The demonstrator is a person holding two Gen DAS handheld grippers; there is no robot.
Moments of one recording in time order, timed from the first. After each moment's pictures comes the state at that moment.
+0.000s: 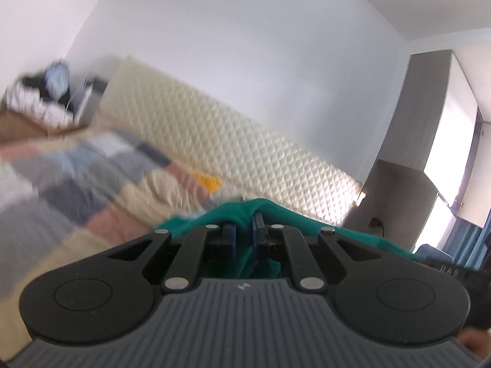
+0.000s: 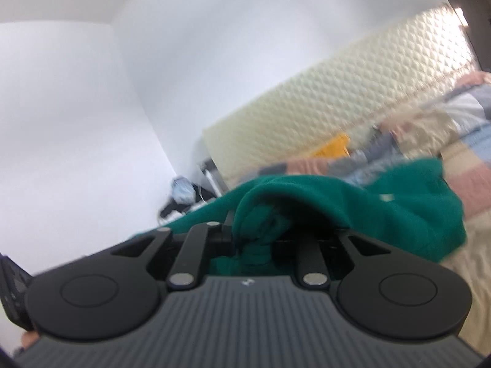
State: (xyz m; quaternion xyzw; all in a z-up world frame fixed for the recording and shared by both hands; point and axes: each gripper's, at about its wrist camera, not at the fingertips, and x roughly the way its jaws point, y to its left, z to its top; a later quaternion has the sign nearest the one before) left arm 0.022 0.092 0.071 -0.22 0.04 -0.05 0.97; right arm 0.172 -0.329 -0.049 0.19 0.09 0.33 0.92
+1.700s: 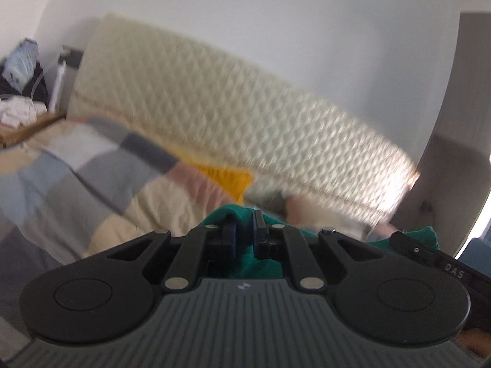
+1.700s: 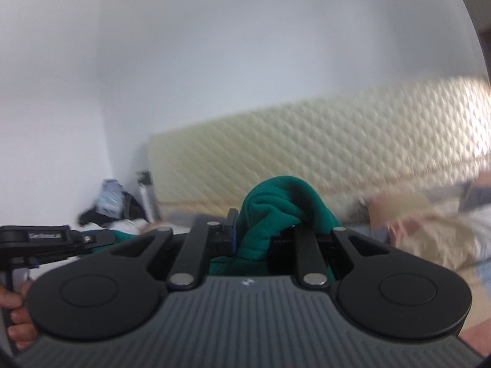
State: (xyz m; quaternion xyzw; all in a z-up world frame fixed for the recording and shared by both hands) left arm 0.486 0.161 0.086 -0.19 0.16 -0.04 0.97; right arm 0.547 -0.216 -0.009 0.06 0.07 0.24 0.97
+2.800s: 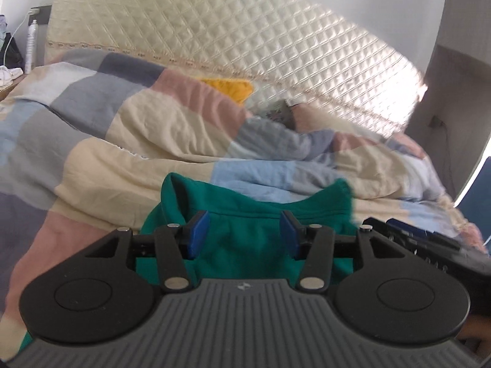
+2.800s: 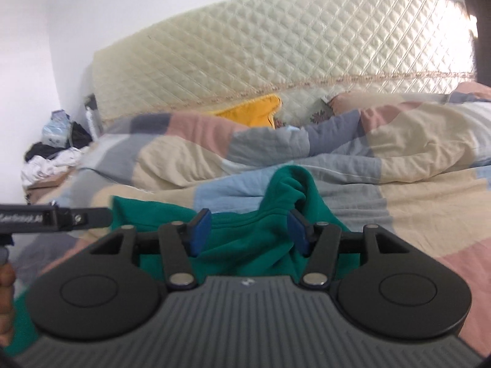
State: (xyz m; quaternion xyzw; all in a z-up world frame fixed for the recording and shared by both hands) left arm 0.520 0.124 -0.031 -0.13 0.26 -0.07 0.95; right arm 0.538 -0.213 -0.134 0.04 0.17 0.19 0.97
